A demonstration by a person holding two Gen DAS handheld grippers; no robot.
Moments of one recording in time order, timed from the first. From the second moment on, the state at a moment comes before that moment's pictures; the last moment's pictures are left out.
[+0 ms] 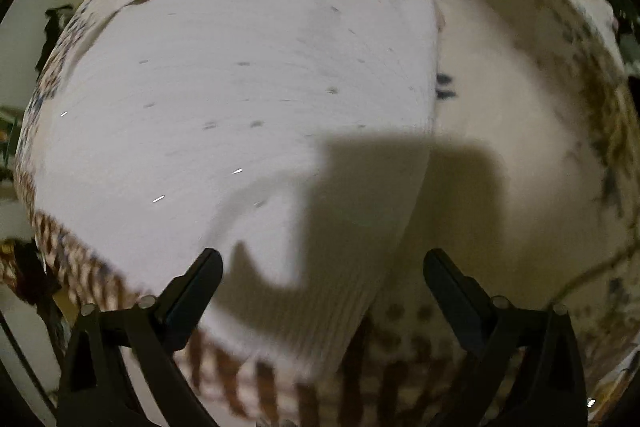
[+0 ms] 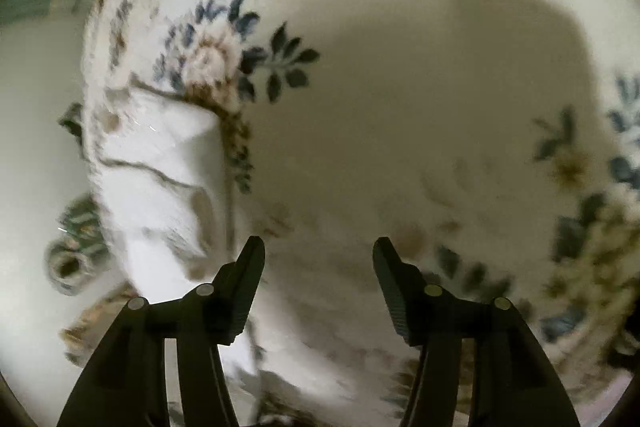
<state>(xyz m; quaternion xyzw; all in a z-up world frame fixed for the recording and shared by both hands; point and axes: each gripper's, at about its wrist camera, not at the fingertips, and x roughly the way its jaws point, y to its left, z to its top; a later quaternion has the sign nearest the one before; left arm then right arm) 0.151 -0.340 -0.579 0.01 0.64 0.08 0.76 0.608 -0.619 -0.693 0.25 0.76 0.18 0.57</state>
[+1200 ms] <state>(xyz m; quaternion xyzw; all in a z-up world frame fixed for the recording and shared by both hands) 0.136 -0.089 -0.435 -0.26 0.52 0.09 0.81 0.682 -0.267 -0.530 0.17 0.70 0.22 0.66</state>
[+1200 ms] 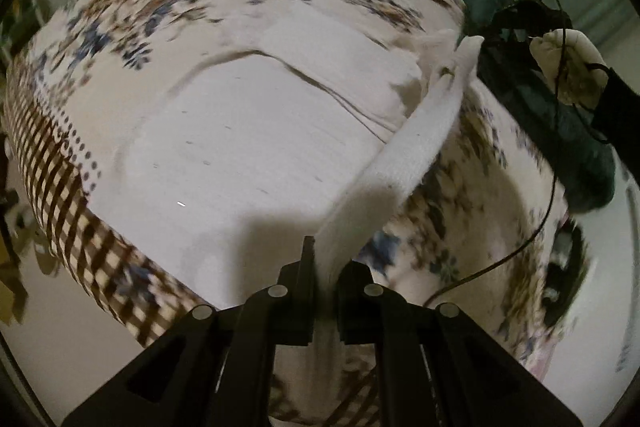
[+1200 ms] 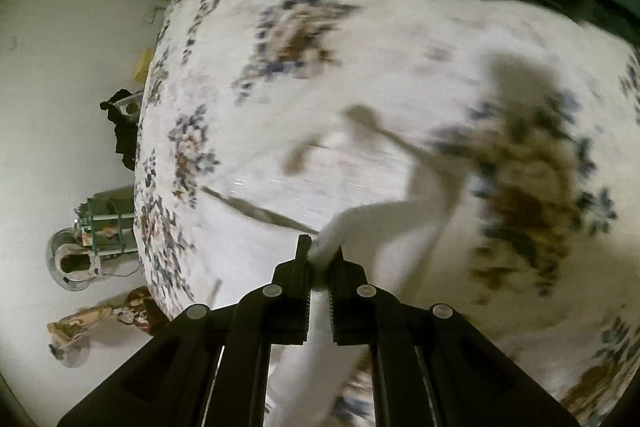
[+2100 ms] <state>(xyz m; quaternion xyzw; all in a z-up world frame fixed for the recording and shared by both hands) 0.110 0.157 -0.574 -0.47 0.57 0.05 0.67 0.660 0.076 -0.643 -0.01 0.76 0.15 0.63</state>
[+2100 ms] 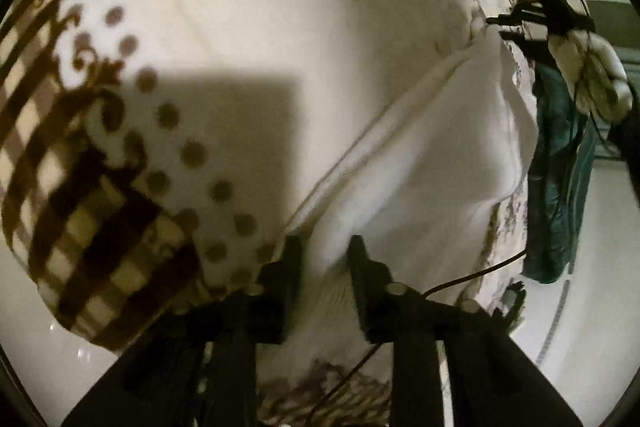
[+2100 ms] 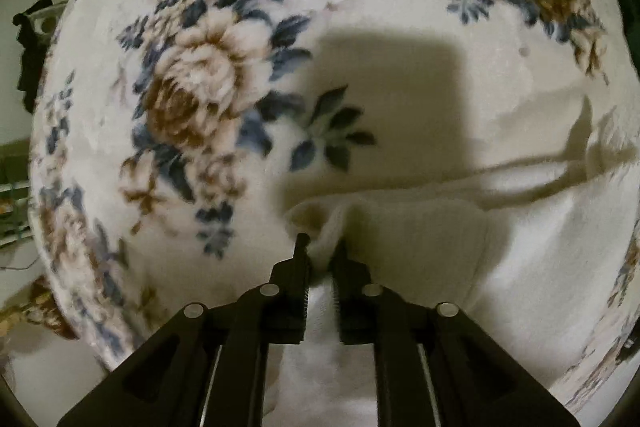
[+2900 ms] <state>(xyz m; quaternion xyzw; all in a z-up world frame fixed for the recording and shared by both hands) 0.137 0.126 -0.555 -0.28 0.62 0.04 0.73 0.234 -0.212 -0.685 0.26 0.81 0.08 0.52</state>
